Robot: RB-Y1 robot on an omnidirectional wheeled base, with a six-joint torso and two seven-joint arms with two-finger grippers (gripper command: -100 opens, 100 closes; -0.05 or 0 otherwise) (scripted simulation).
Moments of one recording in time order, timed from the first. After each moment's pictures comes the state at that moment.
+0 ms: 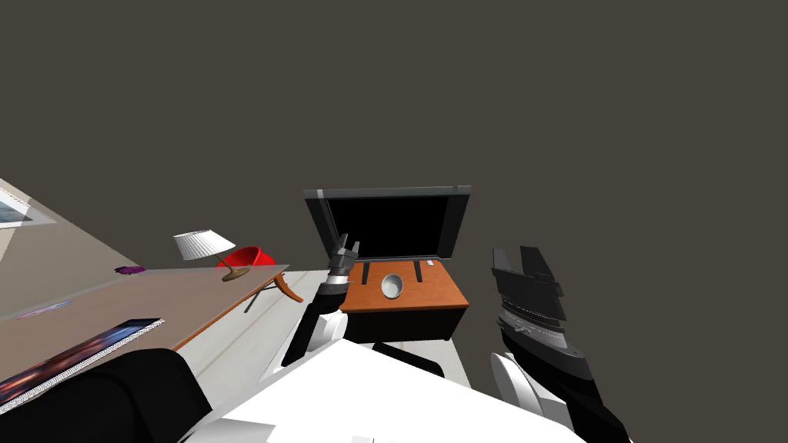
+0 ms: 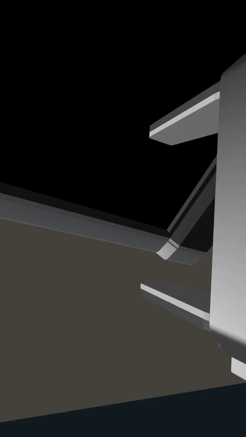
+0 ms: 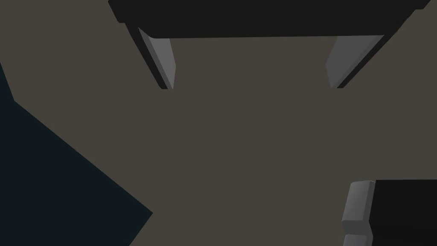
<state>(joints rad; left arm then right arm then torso) 0.55 0.02 -0.03 -2.34 0.05 -0.37 0.12 0.51 0.03 0.04 -2.29 0.07 -0.64 0.15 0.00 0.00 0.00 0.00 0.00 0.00</state>
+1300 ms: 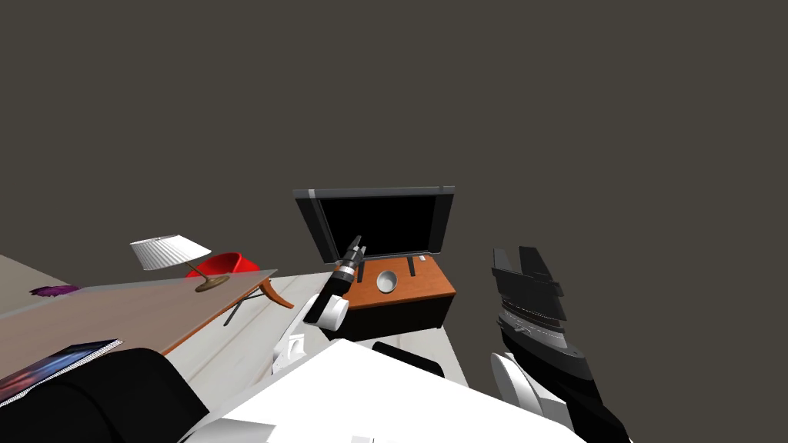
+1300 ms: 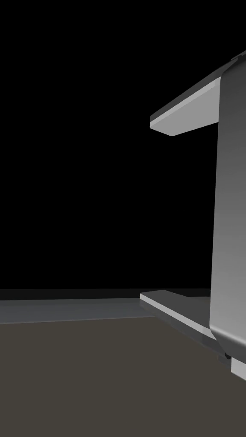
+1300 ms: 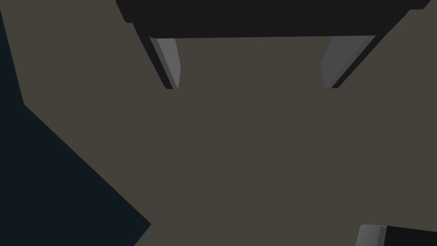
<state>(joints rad) 0.39 0.16 0.02 -2.22 -0.01 -0.07 0.14 0.51 0.03 0.04 -2.29 0.07 -0.64 0.15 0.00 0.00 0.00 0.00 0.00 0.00</state>
